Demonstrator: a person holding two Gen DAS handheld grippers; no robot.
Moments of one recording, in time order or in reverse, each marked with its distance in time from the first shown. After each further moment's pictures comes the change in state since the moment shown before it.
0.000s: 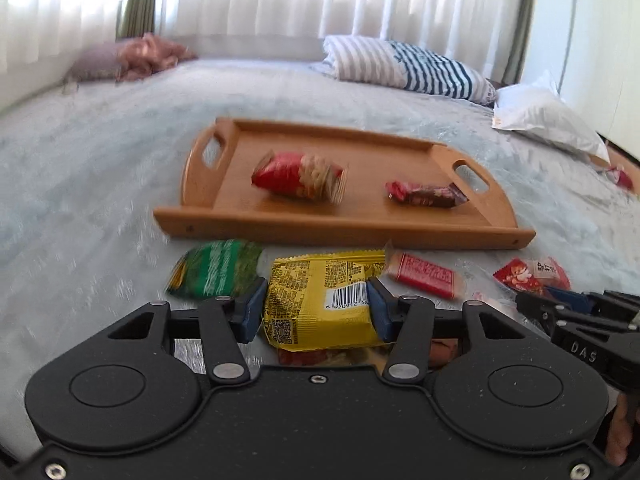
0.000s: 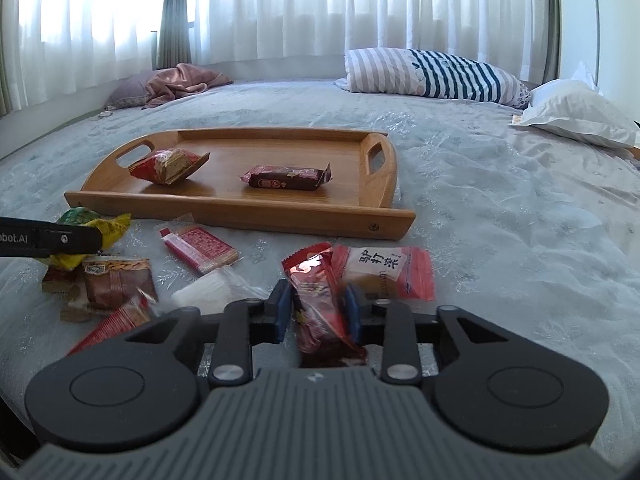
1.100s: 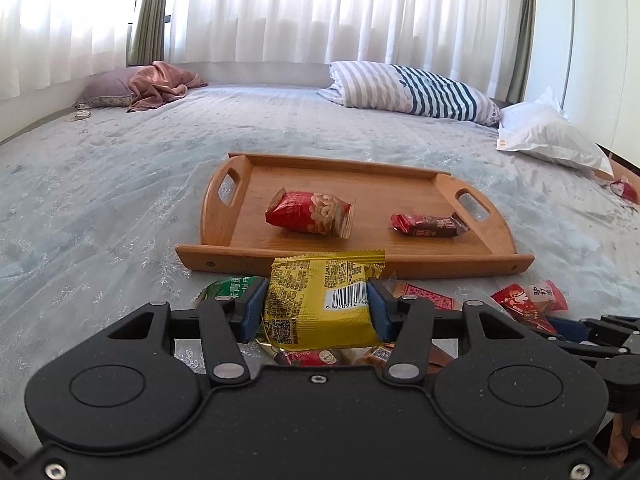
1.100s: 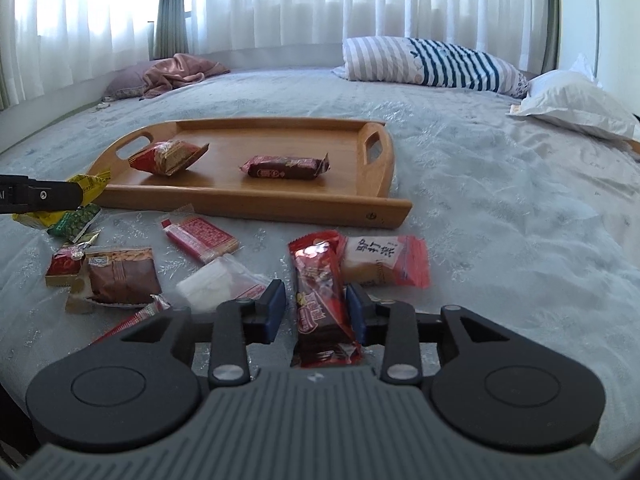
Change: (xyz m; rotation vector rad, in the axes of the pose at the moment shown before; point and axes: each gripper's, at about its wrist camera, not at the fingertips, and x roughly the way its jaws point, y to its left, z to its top) left arm -0.024 0.005 0.012 -0.022 -0.071 0.027; right arm 0.001 0.004 0.000 -0.017 0.050 -0.018
